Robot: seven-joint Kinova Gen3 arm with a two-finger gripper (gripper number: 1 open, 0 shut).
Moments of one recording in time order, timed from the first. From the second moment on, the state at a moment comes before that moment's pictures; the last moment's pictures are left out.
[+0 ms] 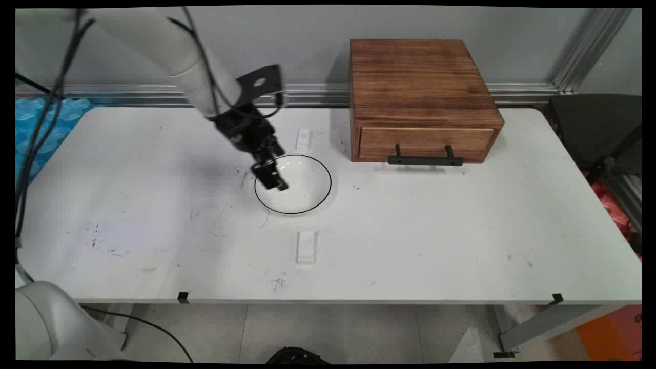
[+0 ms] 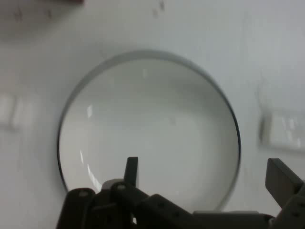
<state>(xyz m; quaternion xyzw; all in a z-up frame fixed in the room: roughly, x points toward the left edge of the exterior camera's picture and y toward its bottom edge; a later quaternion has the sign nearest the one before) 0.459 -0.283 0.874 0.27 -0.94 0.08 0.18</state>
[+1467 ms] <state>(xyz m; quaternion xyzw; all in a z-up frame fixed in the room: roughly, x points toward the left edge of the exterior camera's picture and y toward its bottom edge) 0.295 -0.386 0.838 0.20 -0.93 0.15 0.26</state>
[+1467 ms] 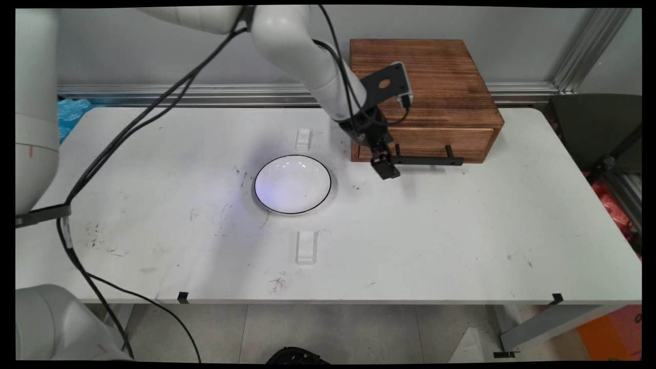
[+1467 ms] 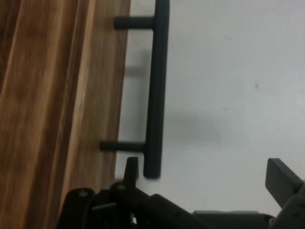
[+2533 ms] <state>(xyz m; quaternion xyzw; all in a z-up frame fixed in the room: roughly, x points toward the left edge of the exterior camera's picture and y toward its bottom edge) 0.234 -0.418 0.790 0.20 -0.93 0.15 0.28</state>
